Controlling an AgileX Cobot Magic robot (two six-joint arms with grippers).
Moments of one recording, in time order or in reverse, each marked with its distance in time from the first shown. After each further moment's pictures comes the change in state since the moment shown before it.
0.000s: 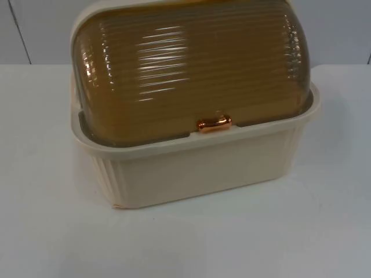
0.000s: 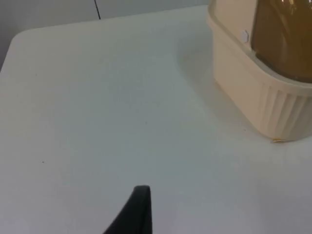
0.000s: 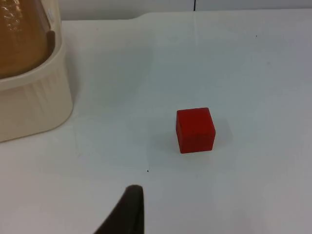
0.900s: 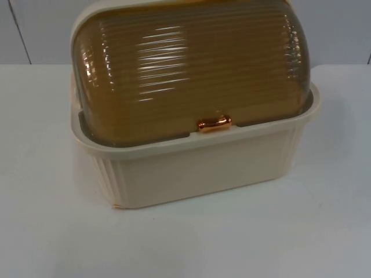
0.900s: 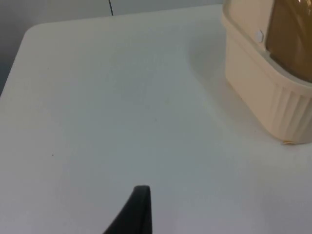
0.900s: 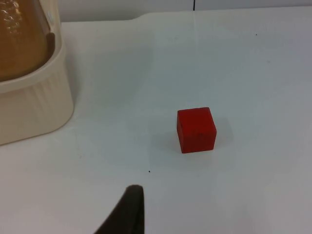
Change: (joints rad) right arm 0.000 0.000 0.000 0.000 0.000 0.013; left arm 0.000 0.000 0.000 0.037 0.000 -0.045
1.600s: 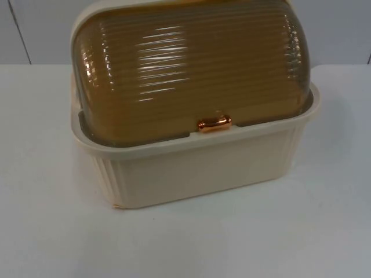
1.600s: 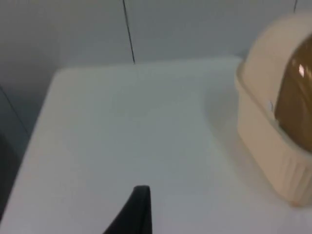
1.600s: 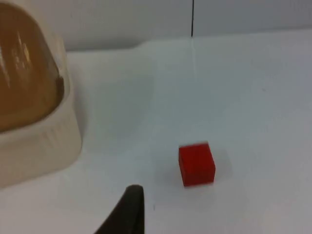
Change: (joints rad) right arm 0.000 0.217 -0.214 -0.002 -0.028 0.032; left arm 0.000 0.211 -0.236 0.052 -0.086 -0.053
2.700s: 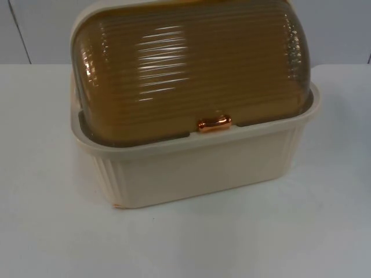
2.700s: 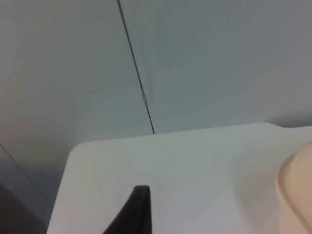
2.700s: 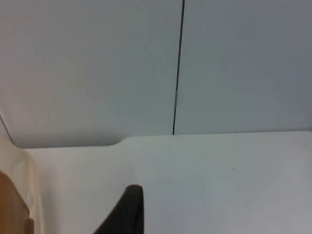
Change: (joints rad) right arm 0.000 0.661 -0.435 -0.112 -0.295 0.037; left arm -0.002 0.696 -0.293 0.086 -0.393 -0.001
